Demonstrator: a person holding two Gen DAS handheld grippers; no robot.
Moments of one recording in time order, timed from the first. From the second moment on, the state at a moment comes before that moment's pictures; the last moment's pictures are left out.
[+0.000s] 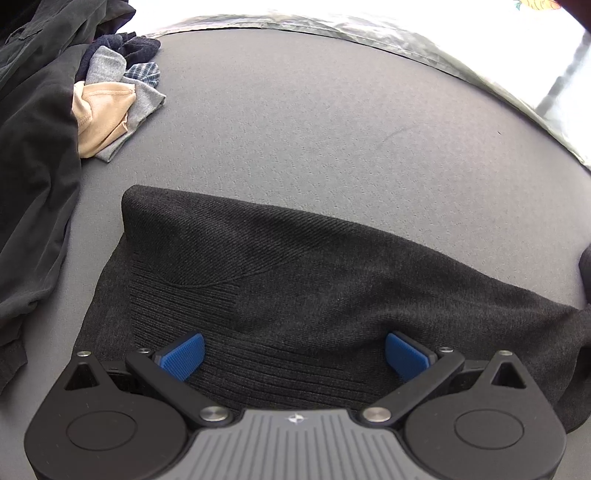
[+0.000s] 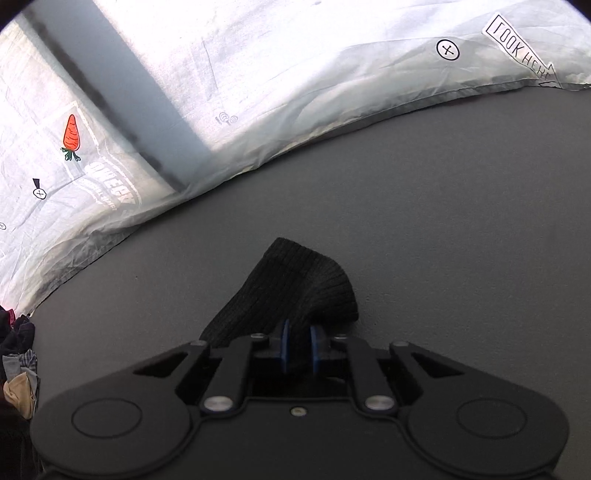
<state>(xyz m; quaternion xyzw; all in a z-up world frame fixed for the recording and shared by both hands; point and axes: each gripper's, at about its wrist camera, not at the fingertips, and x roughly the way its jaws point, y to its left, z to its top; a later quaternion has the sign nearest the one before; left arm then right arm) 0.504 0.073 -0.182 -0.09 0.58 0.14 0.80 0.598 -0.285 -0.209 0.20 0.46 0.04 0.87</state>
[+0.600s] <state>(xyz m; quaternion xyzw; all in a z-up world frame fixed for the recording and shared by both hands) 0.515 0.011 -0.199 -0.02 0.63 0.05 0.78 0.575 -0.273 -0.155 0.19 0.39 0.10 0.90</state>
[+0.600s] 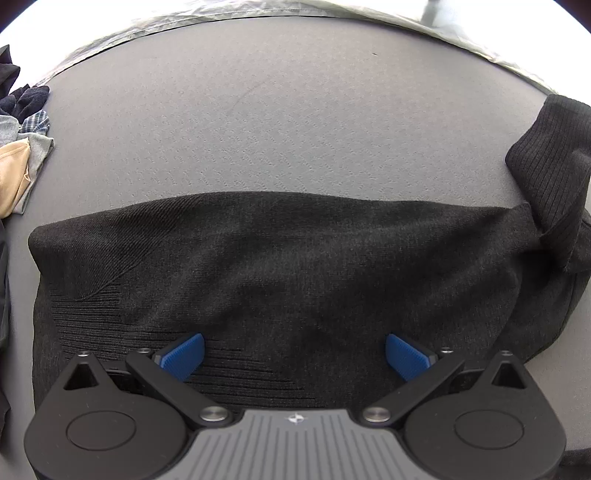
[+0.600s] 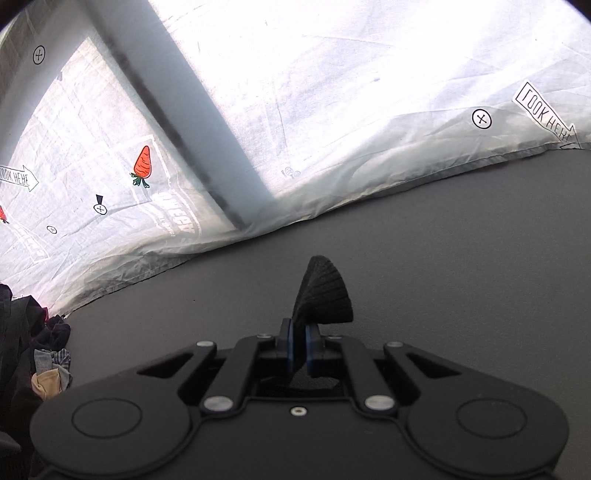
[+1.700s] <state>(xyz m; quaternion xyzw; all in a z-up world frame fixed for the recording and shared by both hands) 0.510 0.022 -0.219 -0.02 0.62 0.05 0.78 0.544 -0.185 -0.169 -0.09 0.42 0.16 0.89</state>
